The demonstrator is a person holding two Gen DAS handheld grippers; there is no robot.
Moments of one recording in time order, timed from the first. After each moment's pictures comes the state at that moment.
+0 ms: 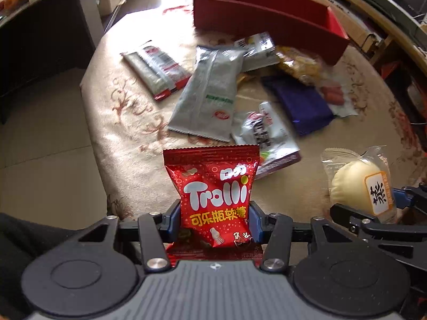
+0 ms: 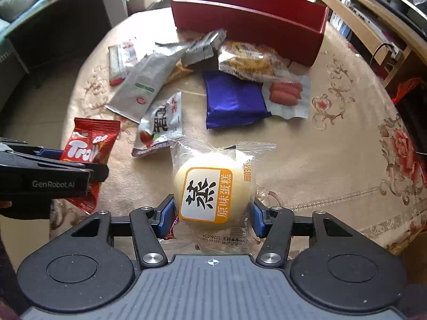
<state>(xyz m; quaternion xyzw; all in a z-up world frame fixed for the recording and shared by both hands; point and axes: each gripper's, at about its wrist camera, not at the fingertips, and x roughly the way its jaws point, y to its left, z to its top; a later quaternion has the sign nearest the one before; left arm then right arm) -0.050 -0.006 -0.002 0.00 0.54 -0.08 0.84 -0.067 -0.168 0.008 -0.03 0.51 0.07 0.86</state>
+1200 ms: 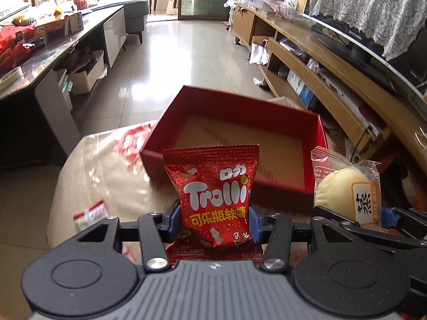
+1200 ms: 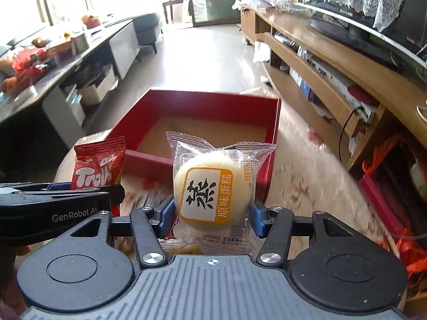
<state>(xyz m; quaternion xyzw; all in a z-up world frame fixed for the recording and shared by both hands) 0.133 -0.078 0.082 -0.02 0.43 -0.08 0.90 0.092 -0.224 0.080 0.03 0.40 0.00 0.91</state>
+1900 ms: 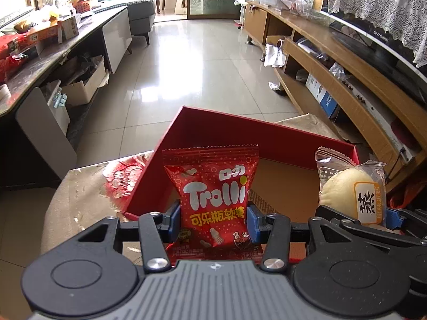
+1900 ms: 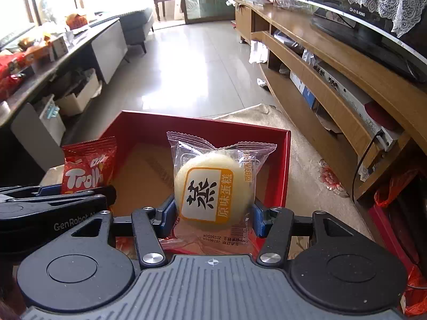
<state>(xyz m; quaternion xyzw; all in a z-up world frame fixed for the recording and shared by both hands) 0.226 -0.103 0.059 0.00 0.44 -0.05 0.90 0.181 -0.235 0.061 0.03 0.42 -0.01 0.91</state>
